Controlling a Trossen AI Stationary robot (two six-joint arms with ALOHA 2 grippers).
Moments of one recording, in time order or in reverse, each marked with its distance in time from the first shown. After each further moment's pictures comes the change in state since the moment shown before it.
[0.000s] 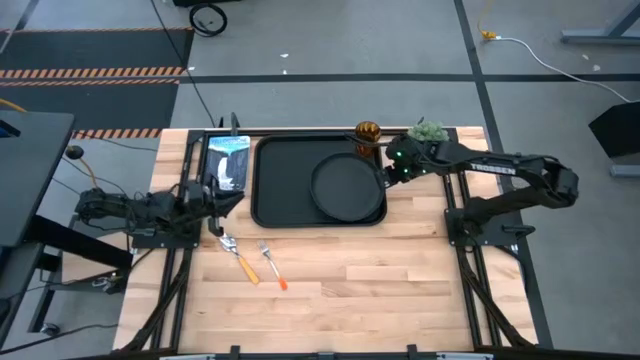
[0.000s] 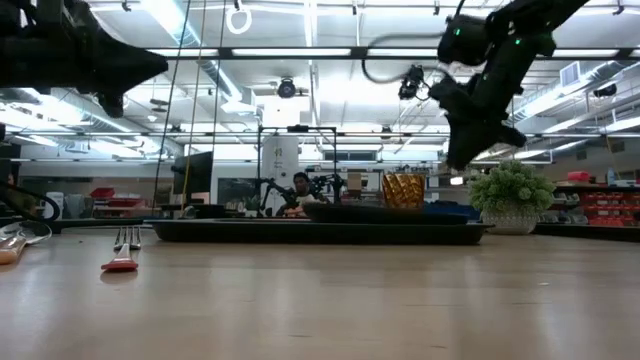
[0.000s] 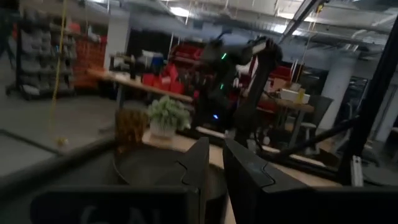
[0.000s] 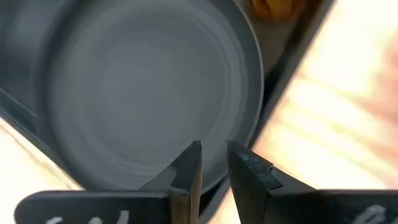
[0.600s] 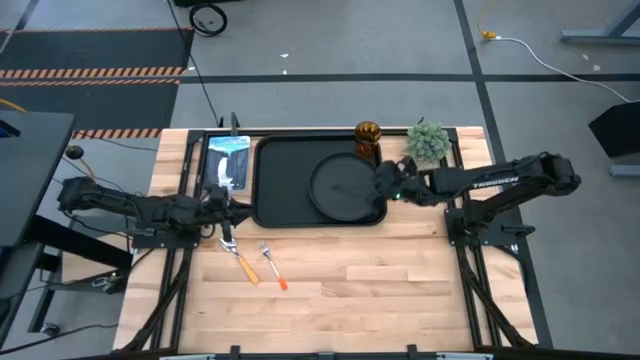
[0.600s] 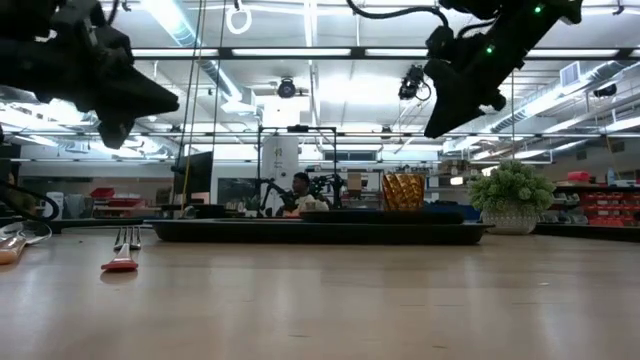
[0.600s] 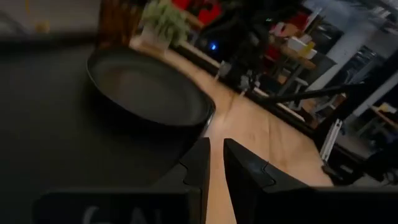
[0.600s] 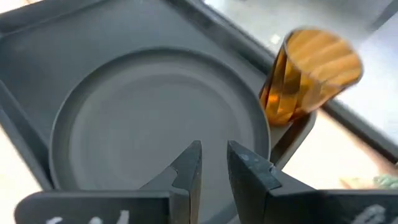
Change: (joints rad) left arm -0.008 0.375 0.094 -0.080 0.090 -0.423; right arm 0.444 0.034 0.000 0.151 0.607 -0.156
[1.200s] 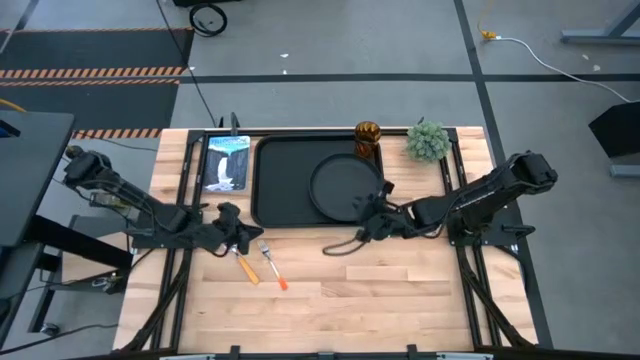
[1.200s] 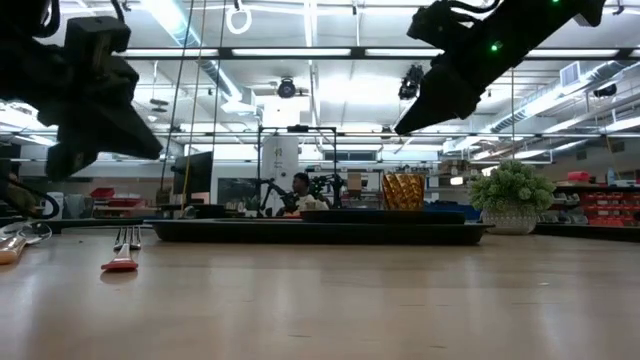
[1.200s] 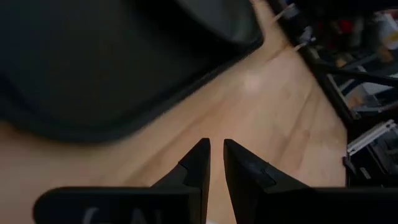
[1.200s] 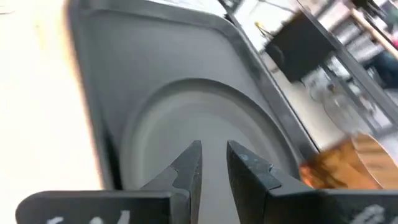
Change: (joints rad) left arm -0.293 0.491 0.165 -0.145 -0.218 -0.678; right arm 0.255 0.221 0.000 0.306 0.166 -0.381
